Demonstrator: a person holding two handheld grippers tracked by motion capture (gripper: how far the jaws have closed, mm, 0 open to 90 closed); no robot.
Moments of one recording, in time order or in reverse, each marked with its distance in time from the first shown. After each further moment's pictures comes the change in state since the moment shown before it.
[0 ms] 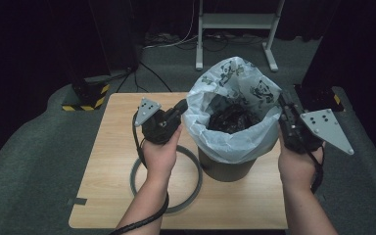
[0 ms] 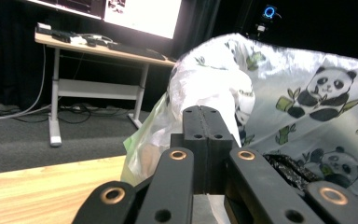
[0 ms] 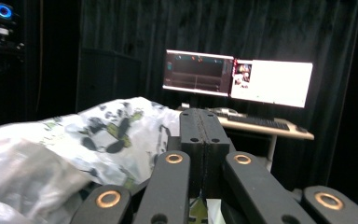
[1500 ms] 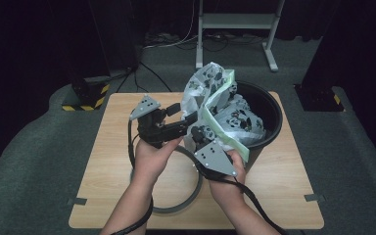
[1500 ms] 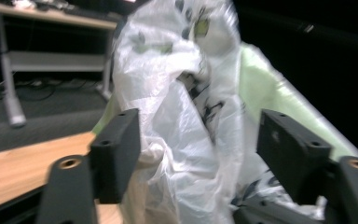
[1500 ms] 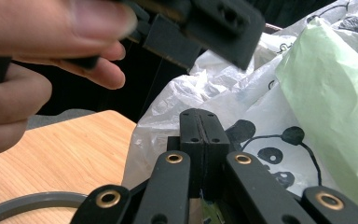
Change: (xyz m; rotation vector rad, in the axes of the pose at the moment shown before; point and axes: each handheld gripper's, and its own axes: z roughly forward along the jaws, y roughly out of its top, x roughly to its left) left arm 0.002 0.016 -0.007 0.180 -0.148 0.024; right arm 0.162 -0.060 0.001 0.133 0.319 -0.221
